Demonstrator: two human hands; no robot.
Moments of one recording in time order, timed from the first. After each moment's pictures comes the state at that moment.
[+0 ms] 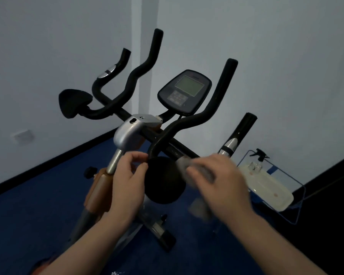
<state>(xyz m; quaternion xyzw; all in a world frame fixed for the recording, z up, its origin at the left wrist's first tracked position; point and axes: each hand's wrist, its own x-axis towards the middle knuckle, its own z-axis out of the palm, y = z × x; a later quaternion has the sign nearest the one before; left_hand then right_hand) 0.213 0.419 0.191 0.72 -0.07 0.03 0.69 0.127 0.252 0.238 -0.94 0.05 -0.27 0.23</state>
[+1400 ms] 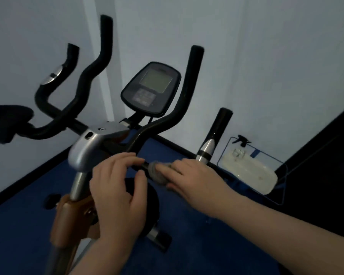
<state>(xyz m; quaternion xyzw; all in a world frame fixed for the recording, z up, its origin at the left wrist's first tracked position) 0.216 0.368 0.214 0.81 -0.24 0.23 0.49 0.170 0.188 0.211 -0.98 -0.16 -0.13 -0.02</state>
